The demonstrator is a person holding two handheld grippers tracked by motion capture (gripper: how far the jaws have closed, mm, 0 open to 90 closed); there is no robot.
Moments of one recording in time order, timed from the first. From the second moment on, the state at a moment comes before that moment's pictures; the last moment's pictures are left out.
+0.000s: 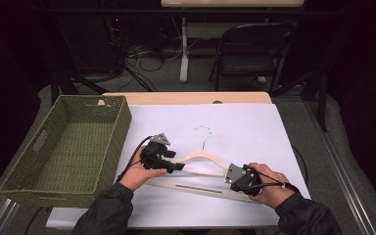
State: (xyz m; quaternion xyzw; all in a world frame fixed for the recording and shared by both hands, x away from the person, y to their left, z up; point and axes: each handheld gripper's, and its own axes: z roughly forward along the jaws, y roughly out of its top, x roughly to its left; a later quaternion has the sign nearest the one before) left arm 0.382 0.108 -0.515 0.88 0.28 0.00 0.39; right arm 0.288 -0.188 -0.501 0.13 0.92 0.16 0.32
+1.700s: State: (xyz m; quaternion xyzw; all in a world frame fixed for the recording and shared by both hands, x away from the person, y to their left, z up) left arm 0.387 0.108 -0.519 0.90 0.24 -0.06 0.35; right arm 0.287 -0.185 -0.502 0.11 0.92 0.16 0.35
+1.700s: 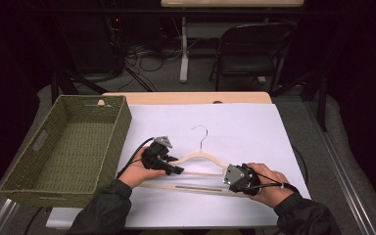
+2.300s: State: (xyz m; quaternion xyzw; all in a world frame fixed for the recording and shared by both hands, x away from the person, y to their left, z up) left arm 0.374 0.113 -0.510 0.91 0.18 -0.09 0.35; right arm 0.286 -0.187 -0.490 0.13 0.90 0.20 0.36
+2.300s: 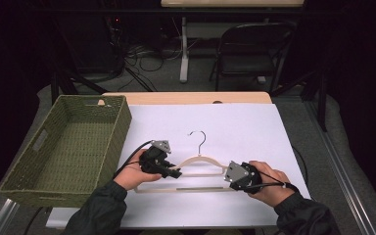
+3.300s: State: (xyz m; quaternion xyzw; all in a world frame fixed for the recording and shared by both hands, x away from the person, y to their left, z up) left arm 0.357 0.122 -0.501 0.92 0.16 -0.08 0.36; right arm 0.272 -0.224 -0.479 0.22 0.88 0.28 0.32
